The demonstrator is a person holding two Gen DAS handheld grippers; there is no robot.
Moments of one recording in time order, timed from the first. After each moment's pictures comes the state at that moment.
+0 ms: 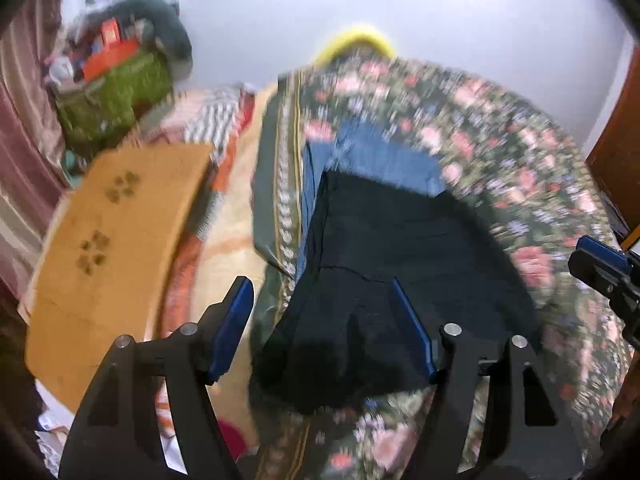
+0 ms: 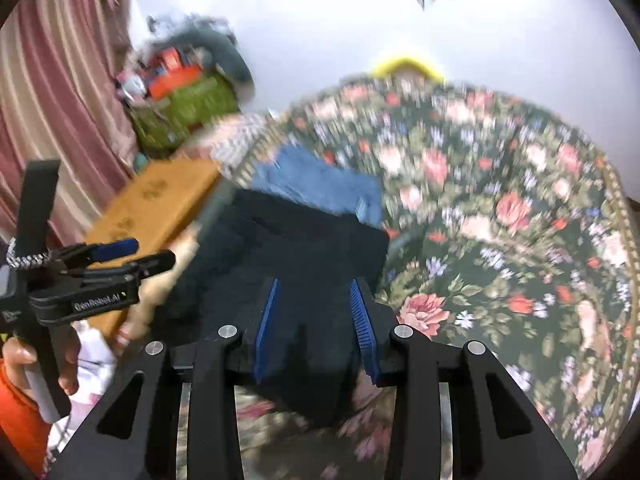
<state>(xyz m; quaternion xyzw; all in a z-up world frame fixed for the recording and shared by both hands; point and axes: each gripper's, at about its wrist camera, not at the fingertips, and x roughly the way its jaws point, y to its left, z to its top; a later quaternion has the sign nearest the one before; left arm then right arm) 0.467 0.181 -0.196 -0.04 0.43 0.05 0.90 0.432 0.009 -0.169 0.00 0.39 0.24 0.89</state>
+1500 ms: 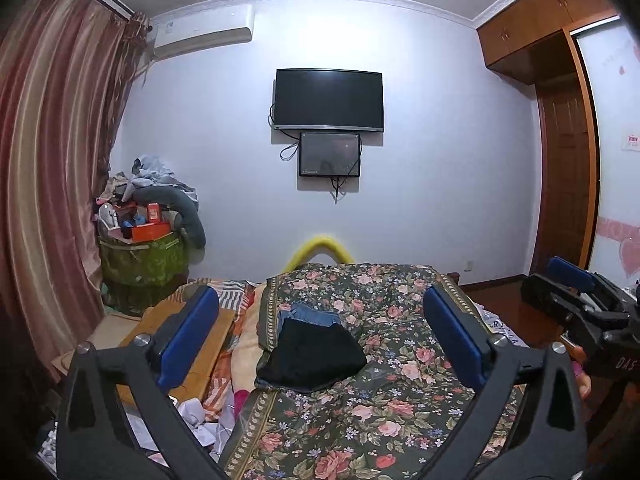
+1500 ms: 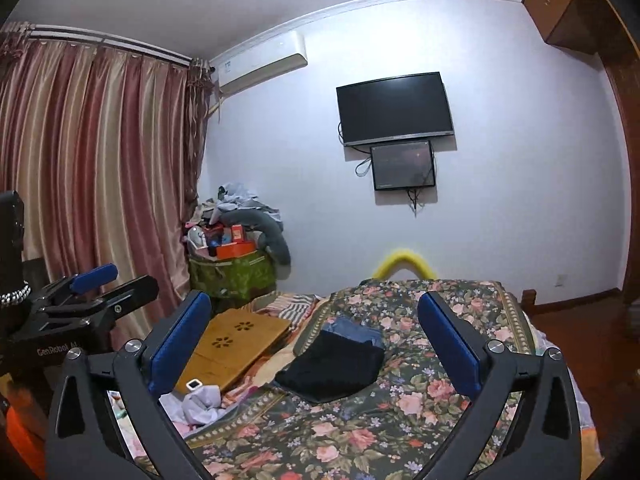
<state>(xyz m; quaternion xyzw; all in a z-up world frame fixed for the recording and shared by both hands) 0.051 0.077 0.031 -0.01 0.09 0.02 1.00 0.081 -0.066 0.025 0.03 0.07 0.24 0.97</state>
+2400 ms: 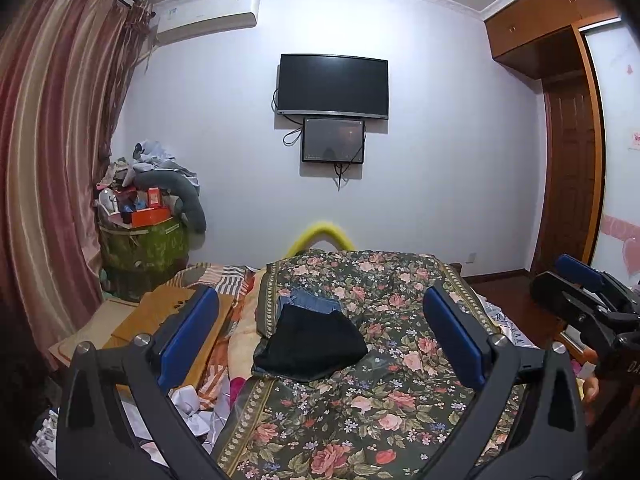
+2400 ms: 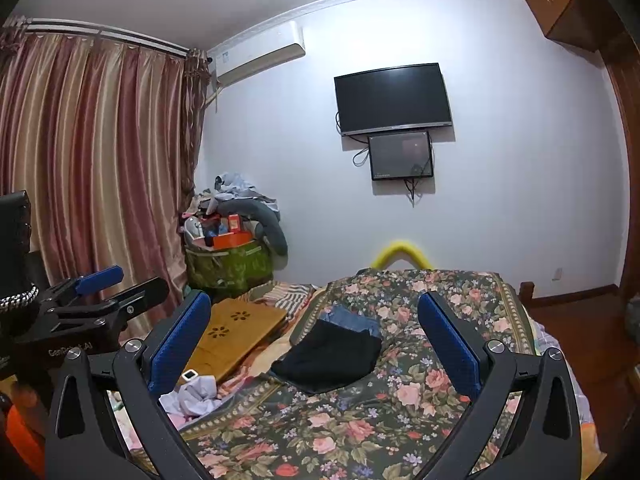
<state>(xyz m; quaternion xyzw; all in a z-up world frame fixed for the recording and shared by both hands) 0.068 0.083 0.015 -0.02 0.11 0.02 0.99 0.076 -0.071 0.015 0.03 0.08 0.23 0.97</state>
